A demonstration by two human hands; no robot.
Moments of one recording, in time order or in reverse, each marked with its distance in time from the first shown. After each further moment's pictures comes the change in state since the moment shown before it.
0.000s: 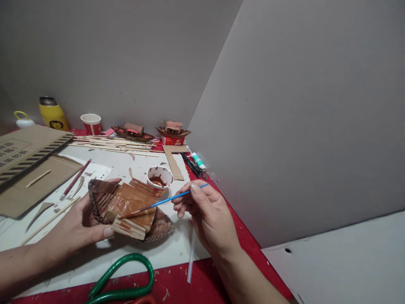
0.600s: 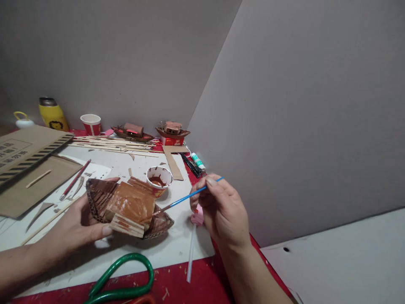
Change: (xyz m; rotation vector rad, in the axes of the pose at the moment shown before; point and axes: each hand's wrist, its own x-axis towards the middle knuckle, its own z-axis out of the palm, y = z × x) left_hand -0.003 0.004 0.001 -0.003 0.023 0.001; right_hand 0.008 -0.016 -0.011 -0.024 0.122 -0.101
